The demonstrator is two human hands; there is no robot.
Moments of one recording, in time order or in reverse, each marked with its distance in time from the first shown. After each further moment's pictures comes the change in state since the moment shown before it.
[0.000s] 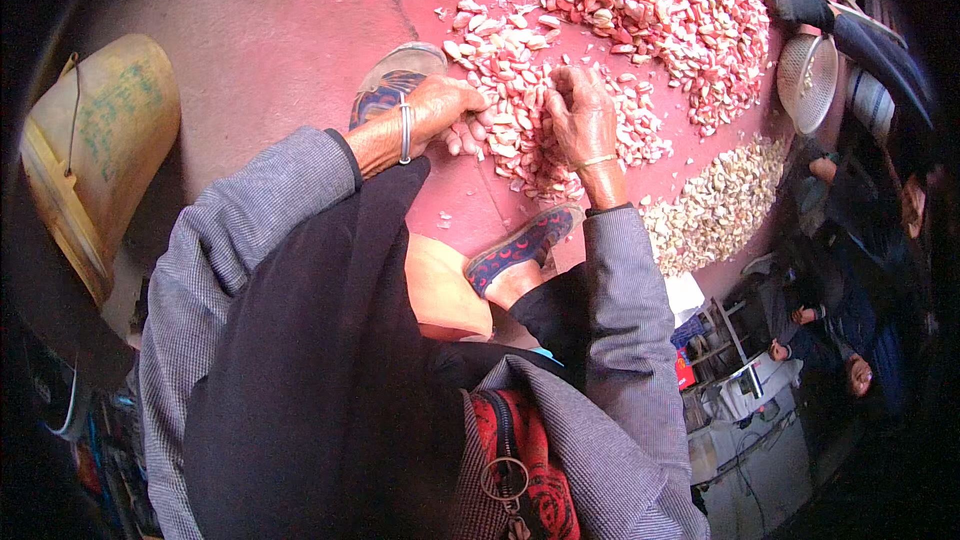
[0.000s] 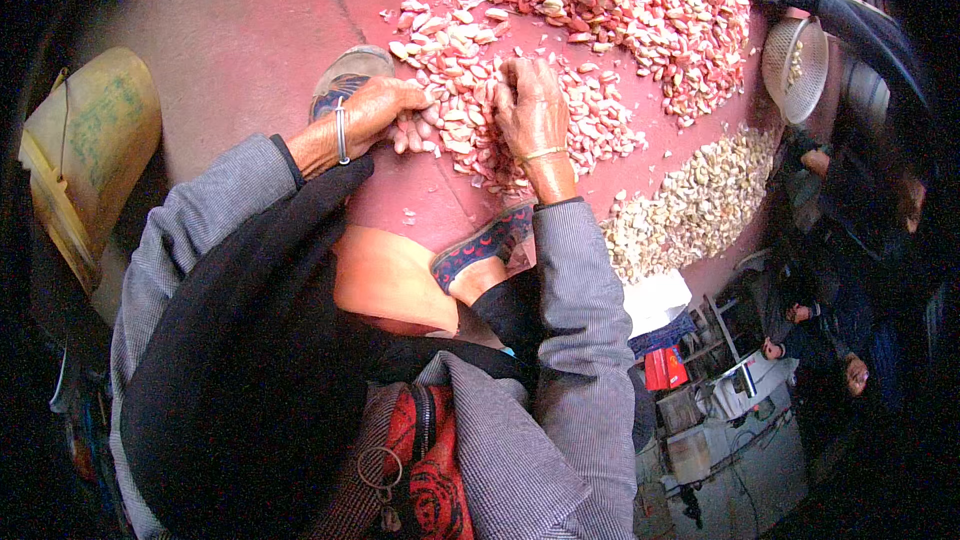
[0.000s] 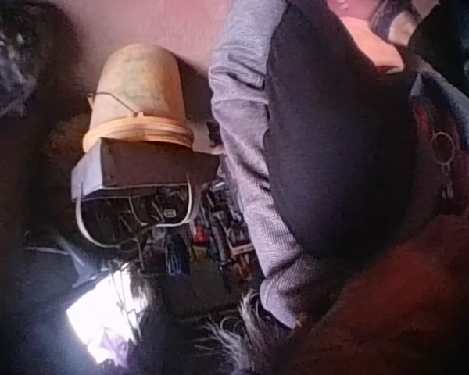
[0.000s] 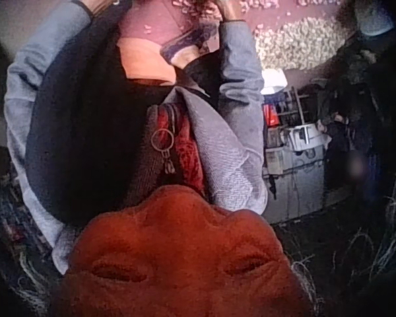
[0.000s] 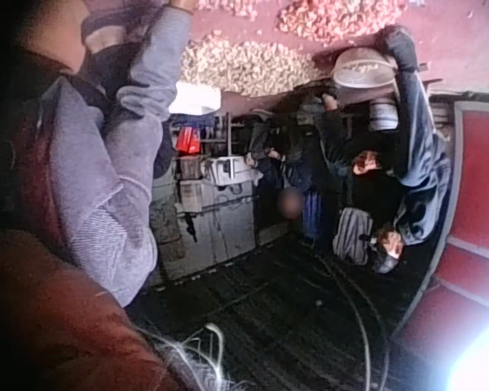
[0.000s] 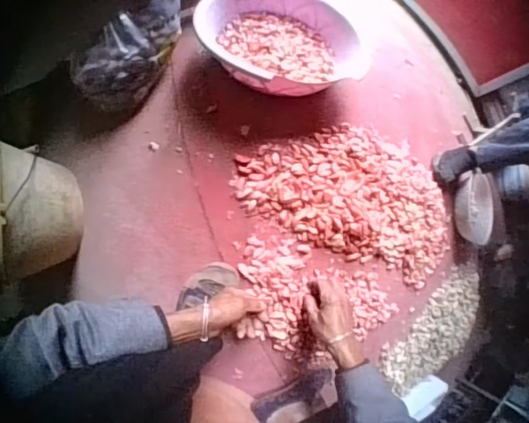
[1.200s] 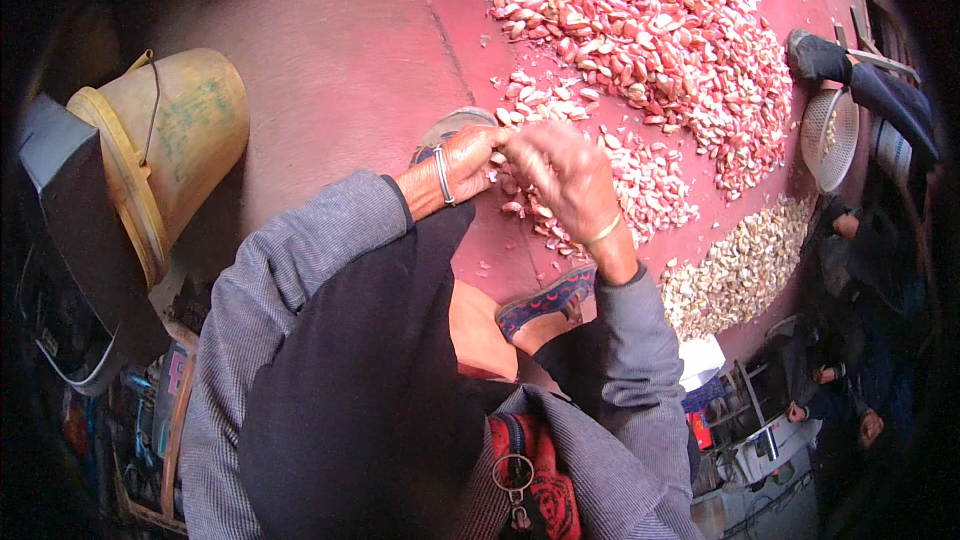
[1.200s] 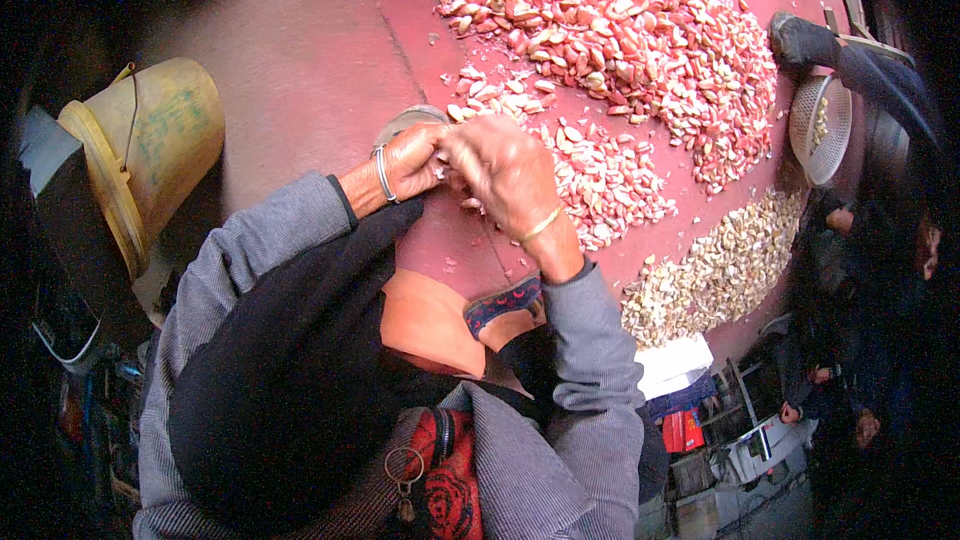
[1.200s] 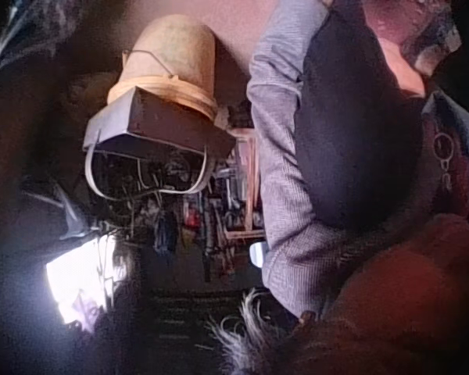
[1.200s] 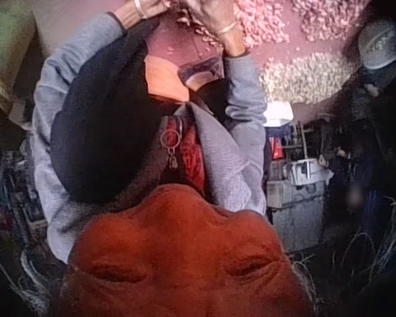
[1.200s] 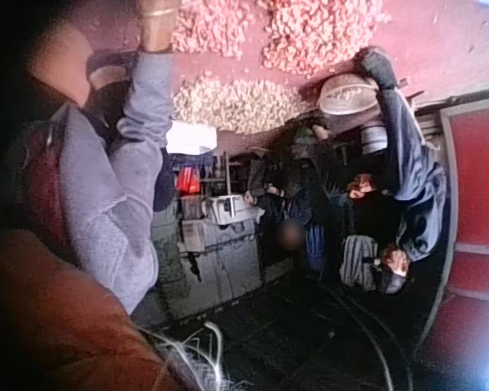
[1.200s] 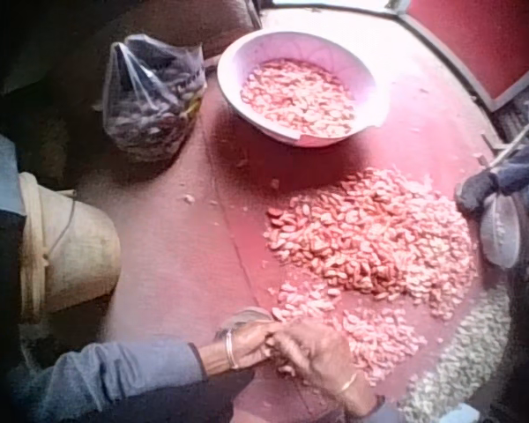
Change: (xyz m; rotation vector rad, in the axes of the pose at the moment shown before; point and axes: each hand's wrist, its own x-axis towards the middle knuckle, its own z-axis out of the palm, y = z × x) left_hand 0.008 0.000 -0.015 -0.583 -0.035 0.055; right_hand 0.026 -0.100 -0.027 0.387 -0.192 -0.313
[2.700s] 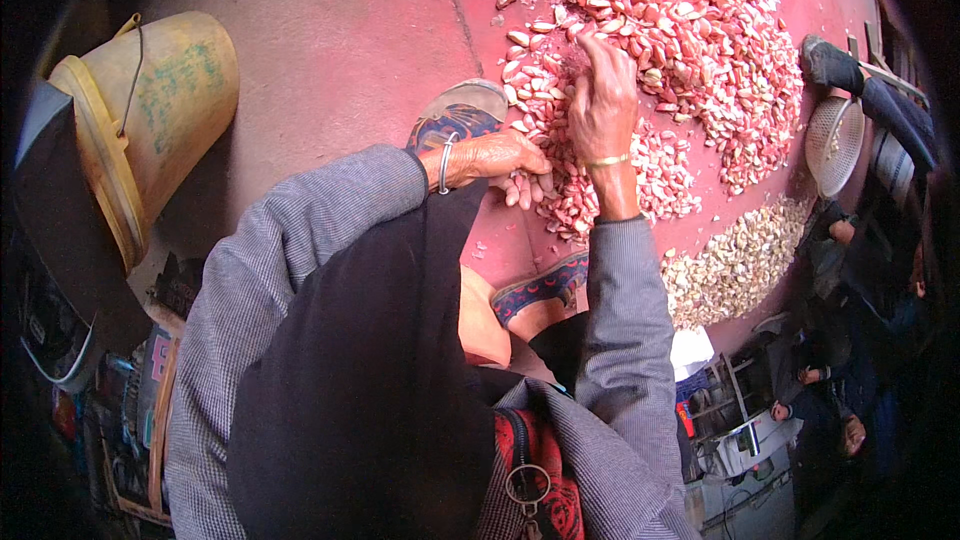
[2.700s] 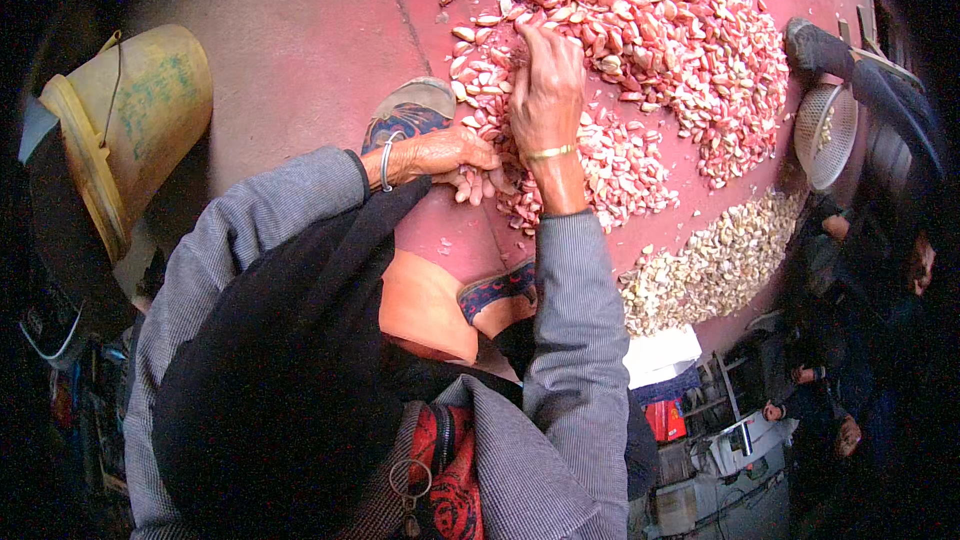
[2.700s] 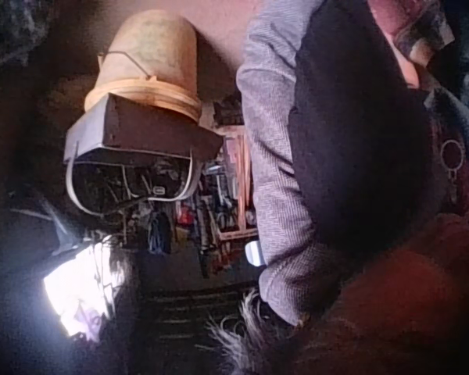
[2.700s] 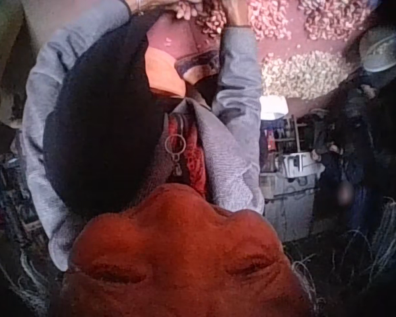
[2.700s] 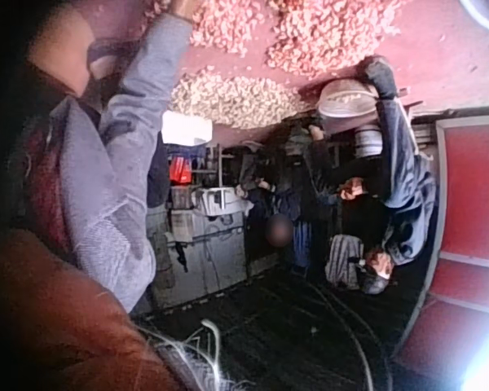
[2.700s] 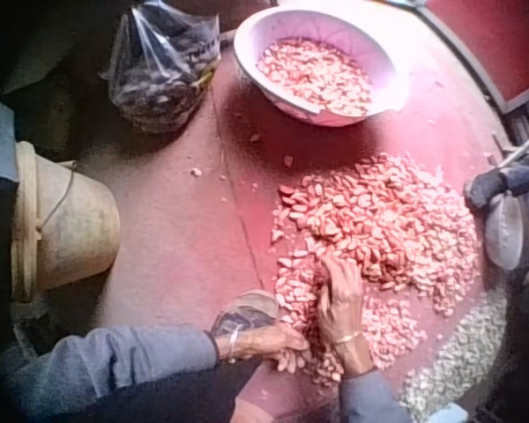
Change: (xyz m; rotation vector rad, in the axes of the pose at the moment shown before) left_hand 0.021 -0.027 -0.013 0.590 -0.325 -0.198; right_hand 0.032 0.071 0.018 -0.391 0.361 -0.063
